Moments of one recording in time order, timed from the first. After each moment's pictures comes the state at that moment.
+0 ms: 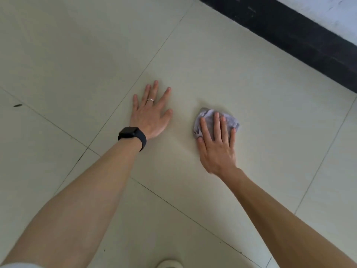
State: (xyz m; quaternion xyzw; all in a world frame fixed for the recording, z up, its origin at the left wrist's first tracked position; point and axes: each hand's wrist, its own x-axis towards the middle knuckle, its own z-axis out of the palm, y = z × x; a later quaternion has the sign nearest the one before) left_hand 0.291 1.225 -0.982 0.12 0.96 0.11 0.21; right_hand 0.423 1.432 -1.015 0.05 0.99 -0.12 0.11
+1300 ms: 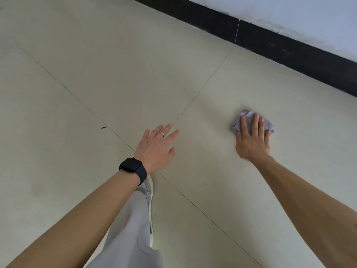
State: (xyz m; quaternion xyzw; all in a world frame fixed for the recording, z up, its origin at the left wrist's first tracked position) left_hand 0.327 1.138 -0.857 0.13 0.96 -0.04 0.26; right_hand 0.324 1.439 -0.986 0.11 0.96 -0.16 0.22
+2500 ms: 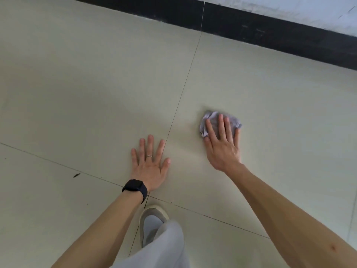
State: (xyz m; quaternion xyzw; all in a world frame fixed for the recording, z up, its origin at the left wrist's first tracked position) left_hand 0.265 1.068 -0.982 0.19 0.93 -0.01 0.32; right_hand 0.318 1.319 -0.999 0.18 0.96 -0.14 0.13
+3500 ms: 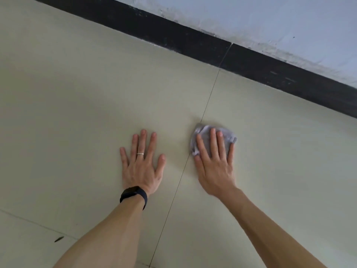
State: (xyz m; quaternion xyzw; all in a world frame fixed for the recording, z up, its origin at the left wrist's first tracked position) left_hand 0.114 1.097 -1.018 0.13 0.98 0.08 0.15; right_hand 0.190 1.306 -1.009 0.14 0.98 -0.11 0.11
